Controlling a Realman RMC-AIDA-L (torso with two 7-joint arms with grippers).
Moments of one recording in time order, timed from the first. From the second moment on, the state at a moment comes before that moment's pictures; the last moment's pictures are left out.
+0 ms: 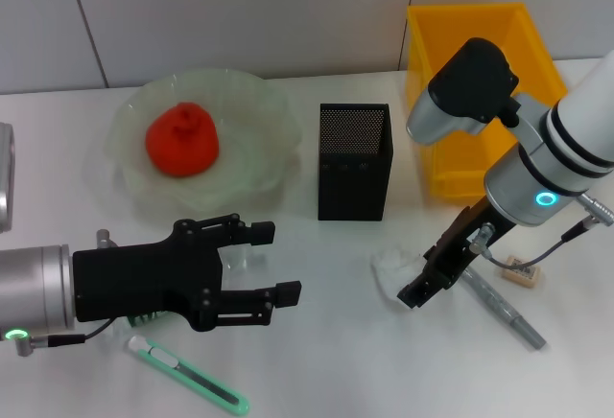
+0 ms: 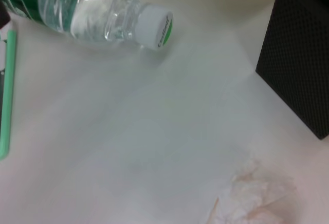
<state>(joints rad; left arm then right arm) -0.45 -2.07 1.15 0.74 1.65 1.55 -1.36 0.71 2.06 1.79 1.09 0.58 -1.50 2.44</state>
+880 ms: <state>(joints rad) -0.45 -2.07 1.18 0.74 1.65 1.54 -1.36 0.65 2.07 1.80 1.35 0.58 -1.59 2.50</state>
